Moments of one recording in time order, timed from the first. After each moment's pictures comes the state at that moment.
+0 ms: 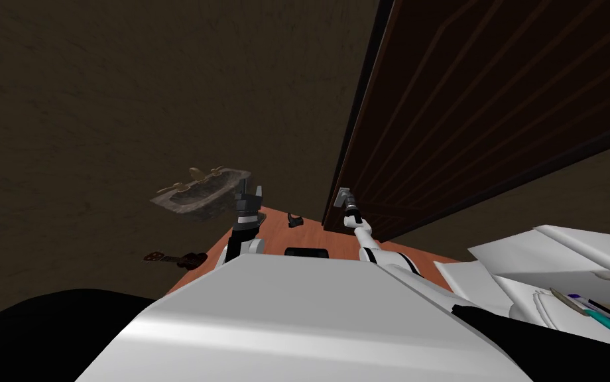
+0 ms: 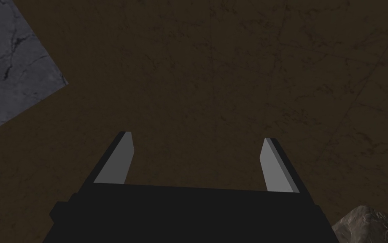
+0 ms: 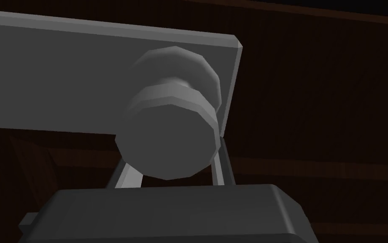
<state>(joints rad) -0.39 -0.22 -0.19 -0.71 -0.08 -0.50 0.07</state>
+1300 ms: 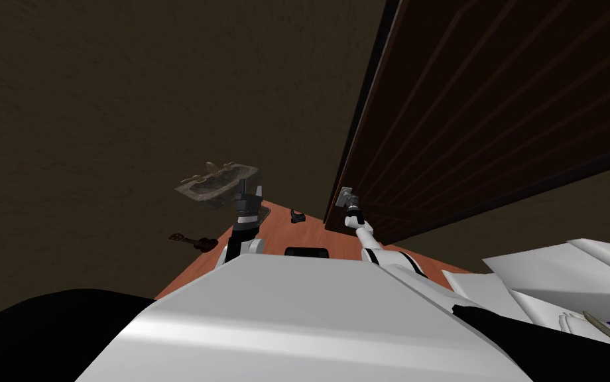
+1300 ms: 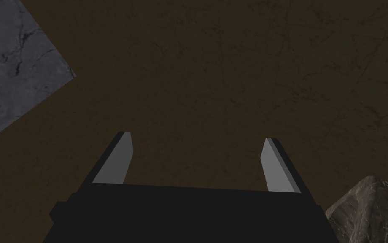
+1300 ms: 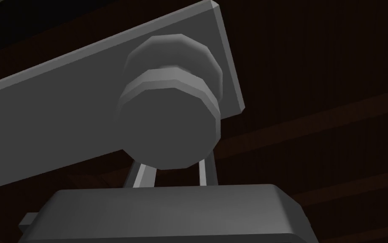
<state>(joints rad) -0.39 -0.26 -0.13 -0.68 -0.28 -0.51 -0.24</state>
